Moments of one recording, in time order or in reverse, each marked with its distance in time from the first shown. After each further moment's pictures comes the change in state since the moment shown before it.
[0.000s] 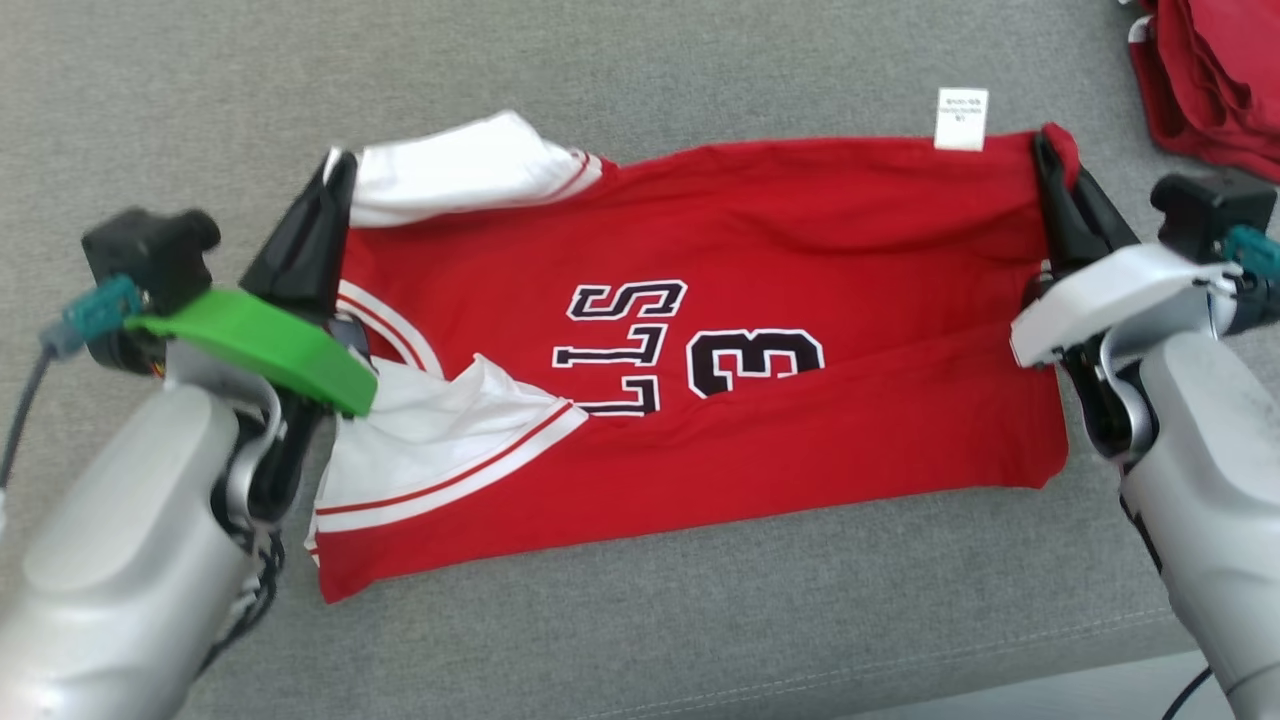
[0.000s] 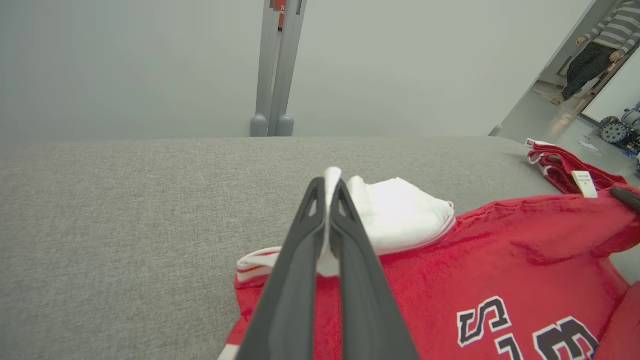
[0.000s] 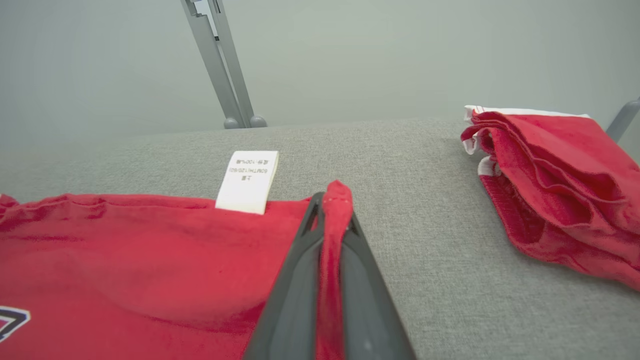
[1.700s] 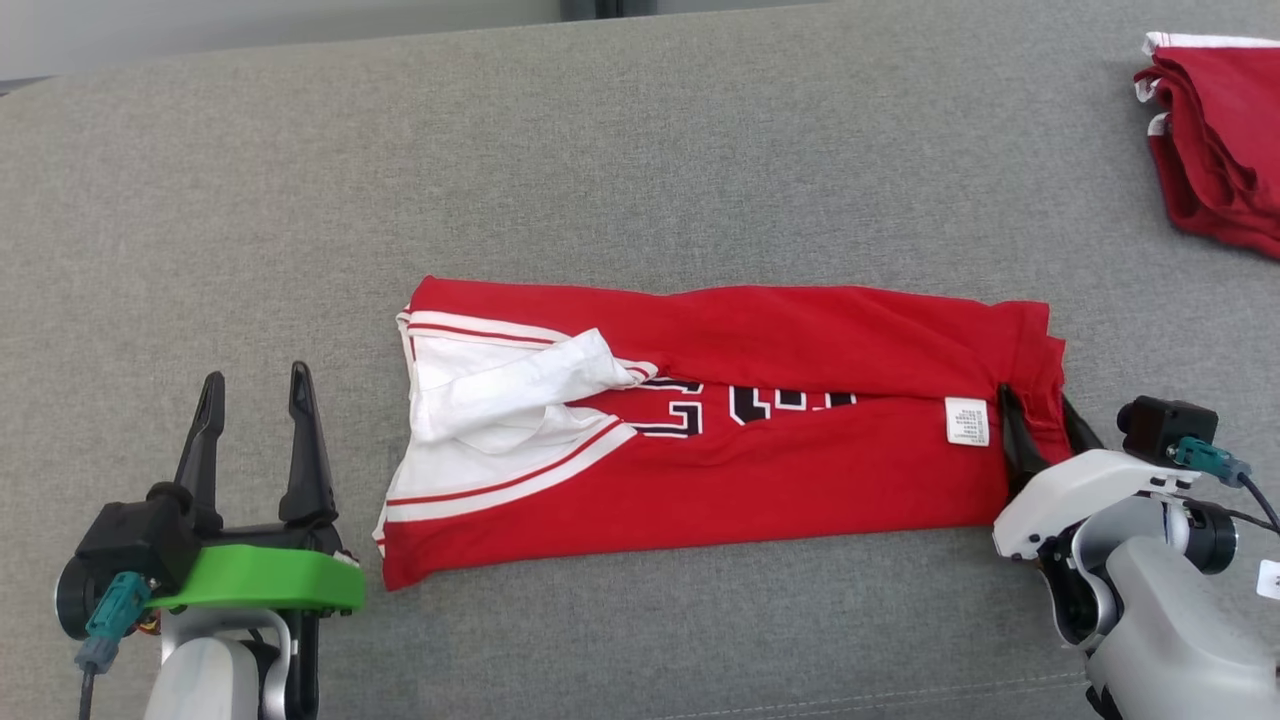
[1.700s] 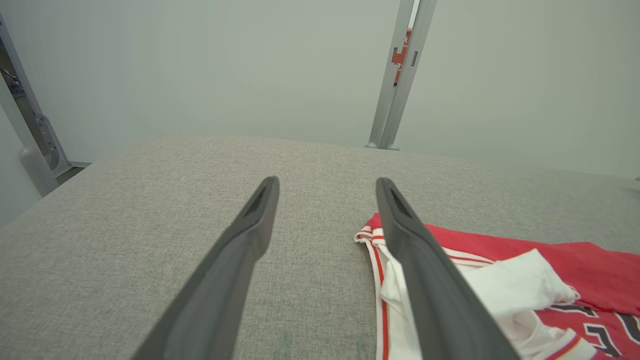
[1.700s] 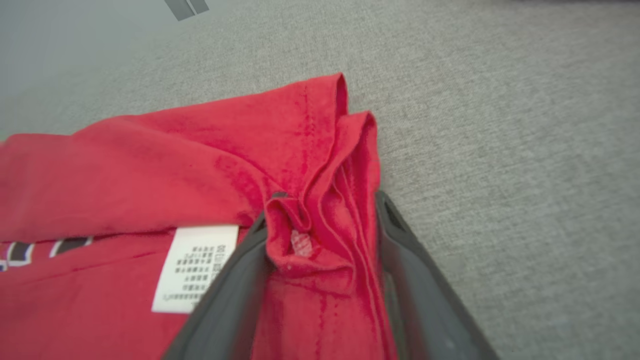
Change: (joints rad) left arm 0.583 -0.390 0.733 -0.221 0.676 -0.065 -0.004; right arm 0.263 0.100 -0.081 0.160 0.086 -0.001 0.027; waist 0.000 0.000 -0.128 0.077
